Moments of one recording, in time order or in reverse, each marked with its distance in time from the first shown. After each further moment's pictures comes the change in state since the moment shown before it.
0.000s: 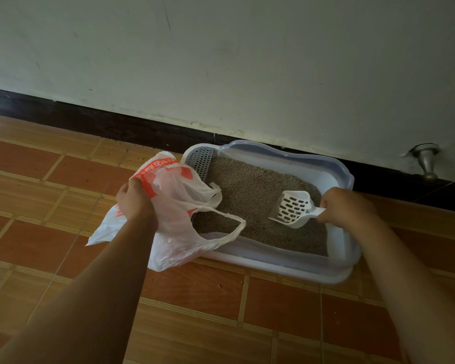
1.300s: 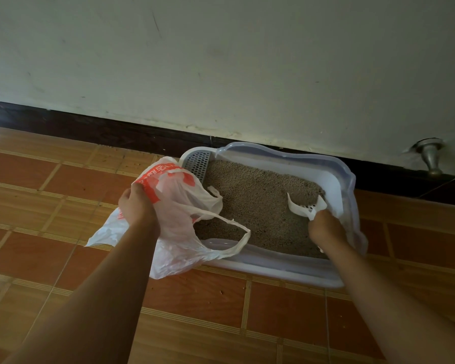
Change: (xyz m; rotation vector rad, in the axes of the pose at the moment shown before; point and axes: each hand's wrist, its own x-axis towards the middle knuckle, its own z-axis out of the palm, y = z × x) left_hand 0.007 -0.006 0.012 0.036 -0.033 -0.006; right_hand 0.030 -0.013 0.081 0.337 0.078 0.286
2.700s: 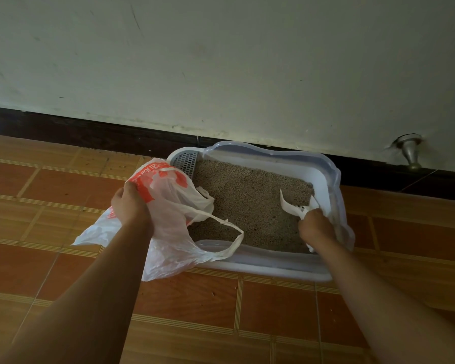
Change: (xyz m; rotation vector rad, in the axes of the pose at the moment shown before) left_hand 0.000 0.000 0.012 -0.011 -0.047 0.007; right_hand 0.004 0.005 0.005 0.128 -0.020 0.107
